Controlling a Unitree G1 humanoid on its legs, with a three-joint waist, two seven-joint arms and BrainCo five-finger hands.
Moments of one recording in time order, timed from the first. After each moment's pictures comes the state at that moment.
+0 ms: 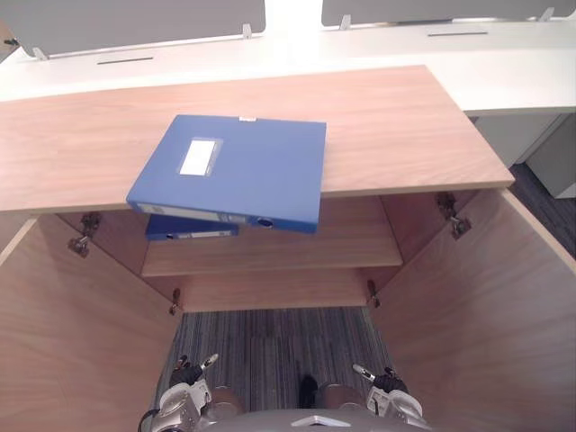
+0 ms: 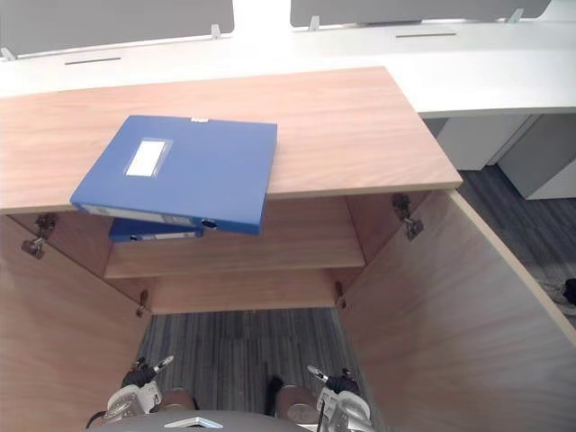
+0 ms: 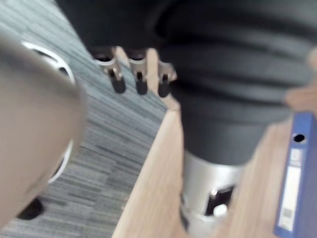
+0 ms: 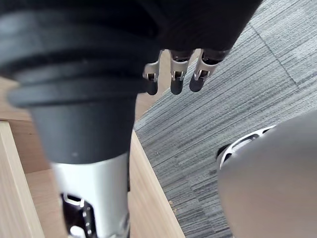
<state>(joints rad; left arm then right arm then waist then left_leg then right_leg) 0.03 -0.06 0.35 0.99 -0.15 -0.05 0.10 0.05 -0.04 -0.32 0.97 0.17 0.00 -0.14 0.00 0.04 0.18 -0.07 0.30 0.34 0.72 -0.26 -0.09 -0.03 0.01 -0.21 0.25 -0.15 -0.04</state>
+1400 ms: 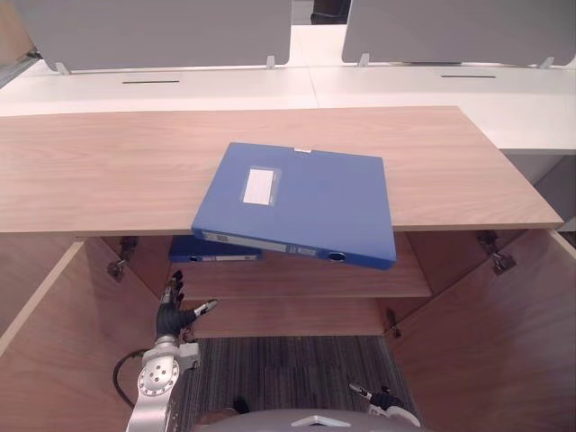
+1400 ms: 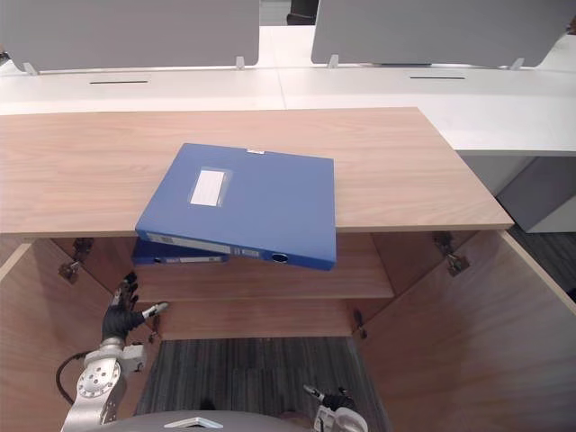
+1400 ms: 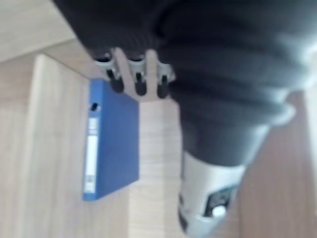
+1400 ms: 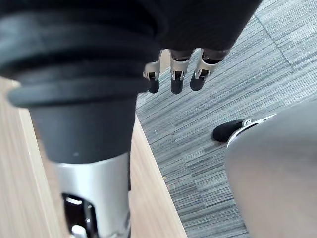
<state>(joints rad) 0.30 0.08 0.00 0.04 -0.08 -0.15 0.11 0.09 -0.05 -0.25 1.00 0.15 0.00 -0.14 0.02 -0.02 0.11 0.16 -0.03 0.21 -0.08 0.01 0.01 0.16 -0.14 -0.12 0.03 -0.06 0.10</state>
